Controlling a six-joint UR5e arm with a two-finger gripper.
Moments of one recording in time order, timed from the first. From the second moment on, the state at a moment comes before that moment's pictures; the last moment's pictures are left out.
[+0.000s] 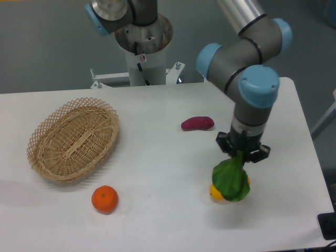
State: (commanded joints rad) arm 2.66 -2.00 -1.50 -1.08 1.58 1.14
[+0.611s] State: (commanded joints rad) arm 2.72 -2.03 -1.47 -1.11 1.59 1.19
